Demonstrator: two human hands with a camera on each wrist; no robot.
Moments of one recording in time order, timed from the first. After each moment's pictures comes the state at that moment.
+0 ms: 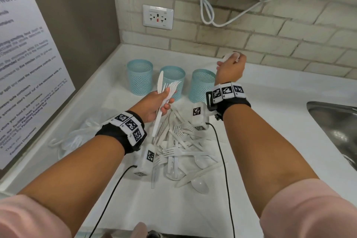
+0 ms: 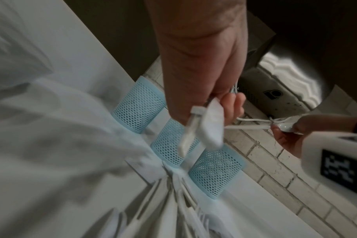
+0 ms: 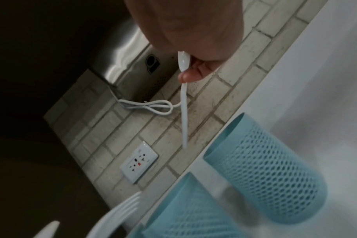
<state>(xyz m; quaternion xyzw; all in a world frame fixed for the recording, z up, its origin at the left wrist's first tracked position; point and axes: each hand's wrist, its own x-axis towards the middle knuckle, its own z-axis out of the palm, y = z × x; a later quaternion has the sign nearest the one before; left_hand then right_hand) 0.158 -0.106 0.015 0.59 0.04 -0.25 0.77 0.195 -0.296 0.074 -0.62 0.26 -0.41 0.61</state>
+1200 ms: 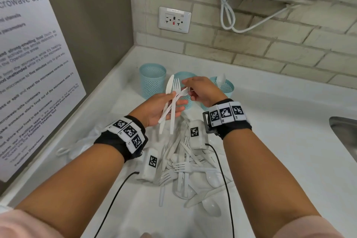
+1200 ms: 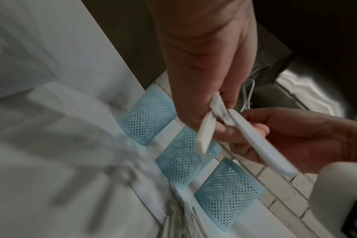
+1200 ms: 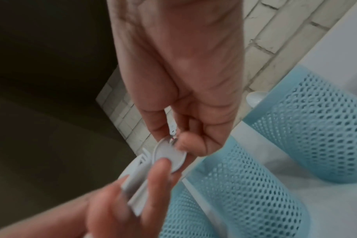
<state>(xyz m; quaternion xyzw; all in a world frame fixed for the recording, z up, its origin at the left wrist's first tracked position) 0.173 -0.082 0.023 0.55 0.02 -0.27 0.79 0.204 -0.230 0.054 -0.79 0.07 0.08 0.61</state>
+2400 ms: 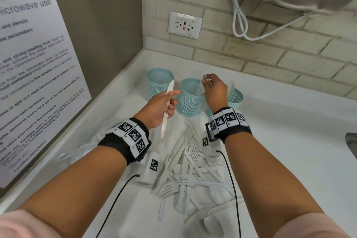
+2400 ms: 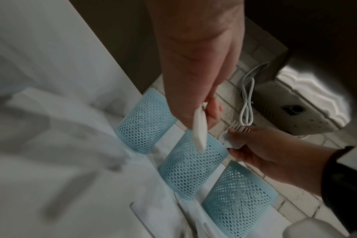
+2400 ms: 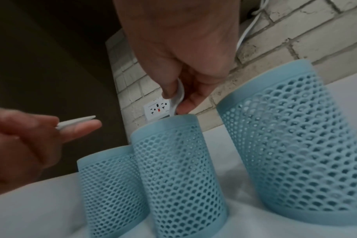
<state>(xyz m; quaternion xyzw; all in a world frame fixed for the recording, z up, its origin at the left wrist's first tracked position) 0.198 -0.080 0.018 0.55 0.07 -0.17 0.81 0.243 -0.249 0.027 -0.89 0.04 -0.20 0.41</state>
